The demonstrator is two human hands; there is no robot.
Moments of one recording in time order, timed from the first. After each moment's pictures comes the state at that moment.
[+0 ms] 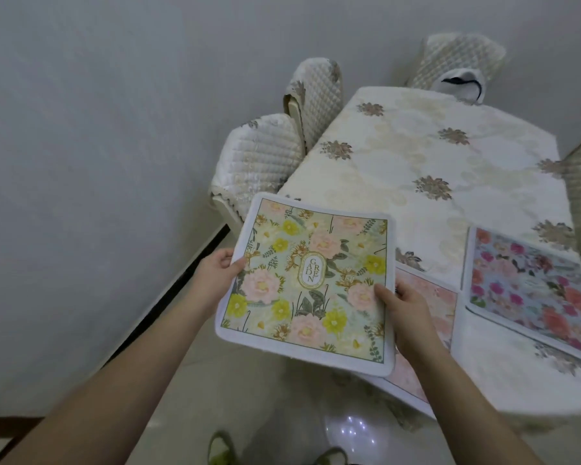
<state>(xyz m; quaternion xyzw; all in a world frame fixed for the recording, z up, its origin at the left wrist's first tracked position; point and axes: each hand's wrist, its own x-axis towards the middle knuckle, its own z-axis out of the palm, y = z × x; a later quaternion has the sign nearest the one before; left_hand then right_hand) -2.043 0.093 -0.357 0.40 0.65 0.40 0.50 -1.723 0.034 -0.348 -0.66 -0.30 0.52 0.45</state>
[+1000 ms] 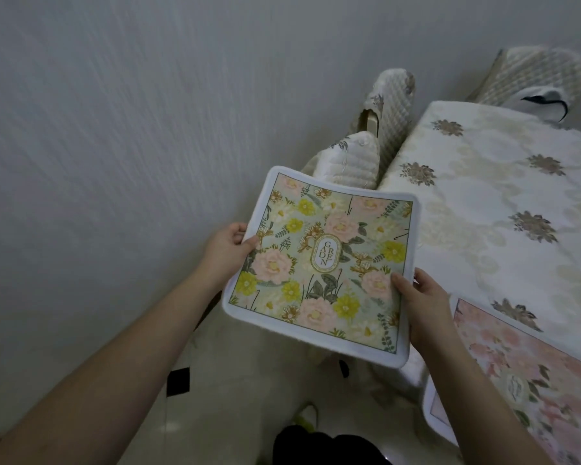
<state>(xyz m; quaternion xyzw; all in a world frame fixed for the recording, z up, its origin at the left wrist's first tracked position) -2.241 0.217 -0.334 0.45 0.68 0.40 0.43 -1.927 0.158 -0.330 -0.65 -0.35 0.49 0.47</state>
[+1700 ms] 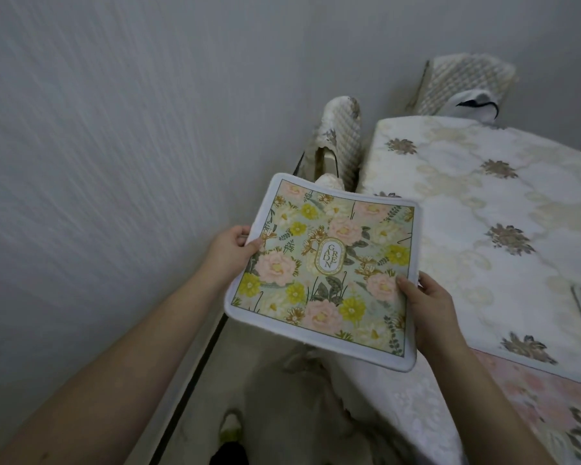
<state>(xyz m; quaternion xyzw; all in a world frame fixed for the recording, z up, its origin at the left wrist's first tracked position) -2.219 0.432 -0.305 0.54 0.61 0.33 0.47 -1.928 0.296 -0.313 -0.67 -0.25 0.43 0.56</state>
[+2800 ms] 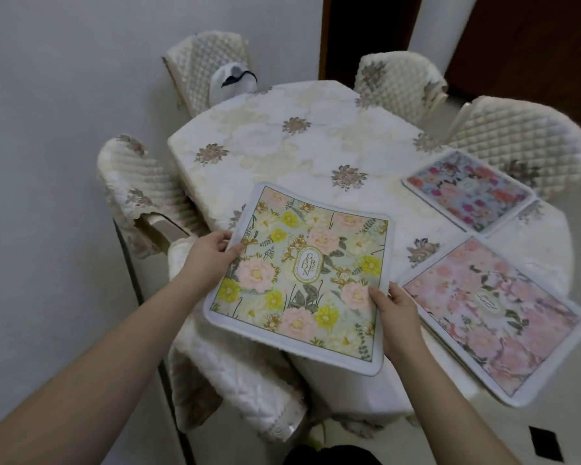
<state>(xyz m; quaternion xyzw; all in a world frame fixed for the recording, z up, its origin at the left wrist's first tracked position) -2.009 0.618 -0.312 0.81 0.34 0.07 0.48 -1.928 0.314 -0.363 -0.65 0.10 0.21 0.72</state>
